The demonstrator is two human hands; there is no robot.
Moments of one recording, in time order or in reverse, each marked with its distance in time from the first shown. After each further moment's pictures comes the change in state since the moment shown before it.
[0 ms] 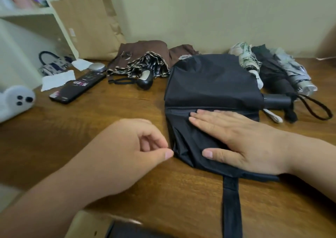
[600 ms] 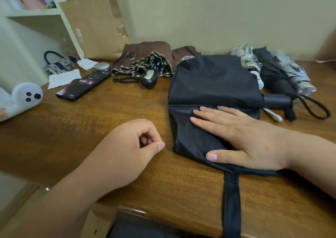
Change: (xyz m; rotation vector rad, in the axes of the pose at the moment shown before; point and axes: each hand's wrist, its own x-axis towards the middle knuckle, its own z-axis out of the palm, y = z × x) left_hand -0.007 -0.028 0.014 0.044 0.151 0.023; right_hand -0.002 -0.002 -0.002 0.029 -0.007 -0.033
